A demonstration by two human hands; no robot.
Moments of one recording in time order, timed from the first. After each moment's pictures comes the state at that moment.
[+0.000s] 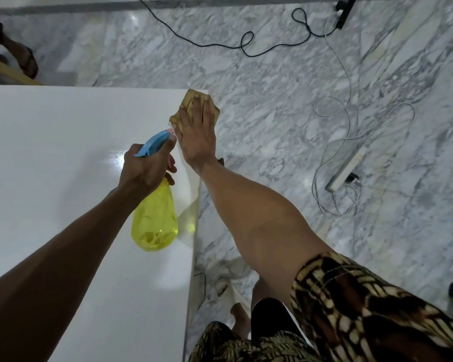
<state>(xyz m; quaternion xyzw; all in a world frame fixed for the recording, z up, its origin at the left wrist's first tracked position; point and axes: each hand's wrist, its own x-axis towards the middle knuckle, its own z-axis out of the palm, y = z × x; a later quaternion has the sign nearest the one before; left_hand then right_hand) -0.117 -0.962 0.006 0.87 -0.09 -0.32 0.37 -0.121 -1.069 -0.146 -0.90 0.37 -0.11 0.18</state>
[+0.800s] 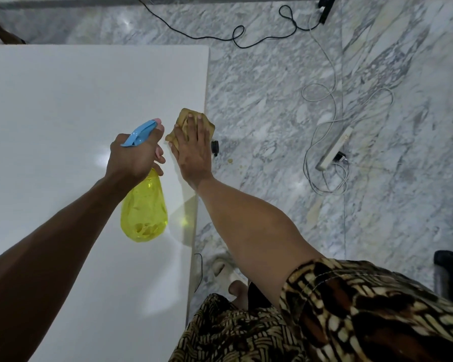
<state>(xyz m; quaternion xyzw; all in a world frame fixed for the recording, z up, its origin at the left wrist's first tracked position) -0.185 -0.838 0.035 0.87 -0.13 -0.30 0.37 -0.223 -0.913 -0.153 -0.91 0.34 -0.14 0.18</state>
